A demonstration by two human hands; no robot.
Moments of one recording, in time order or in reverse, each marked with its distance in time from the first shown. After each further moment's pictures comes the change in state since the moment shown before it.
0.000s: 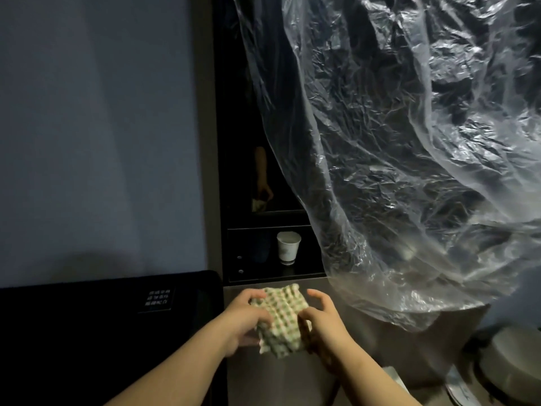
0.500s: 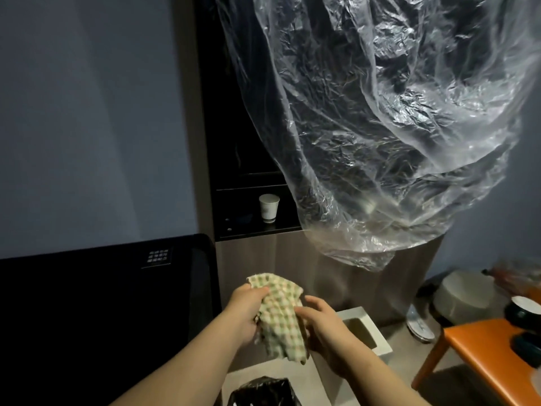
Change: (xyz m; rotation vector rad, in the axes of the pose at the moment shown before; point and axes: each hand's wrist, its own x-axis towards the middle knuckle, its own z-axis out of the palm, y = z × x) left_hand -0.120 -0.066 0.040 -0.314 0.028 -0.075; right_hand -0.136 0.076 -0.023 0.019 0.008 0.140
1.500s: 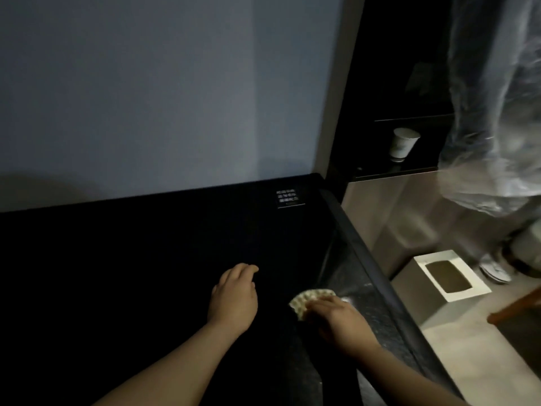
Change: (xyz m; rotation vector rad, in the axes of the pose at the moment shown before) left_hand 0.048 0.013 -0.413 1.346 0.156 0.419; right_hand 0.055 0.131 0.320 -1.388 -0.144 -0.606
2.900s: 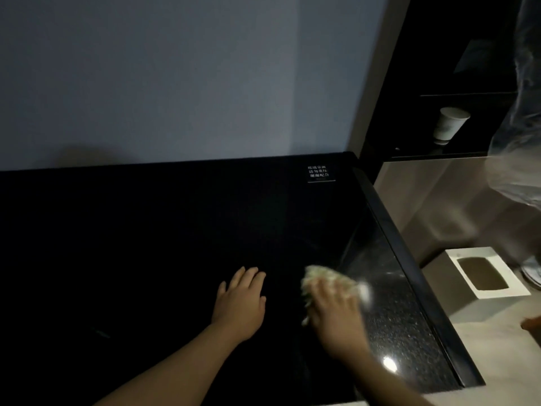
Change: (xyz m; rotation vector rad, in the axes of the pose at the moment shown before) left_hand -0.066 -0.039 0.020 0.229 -0.219 -0.084; right_hand -0.023 -0.052 0.055 -0.195 0.098 0.151
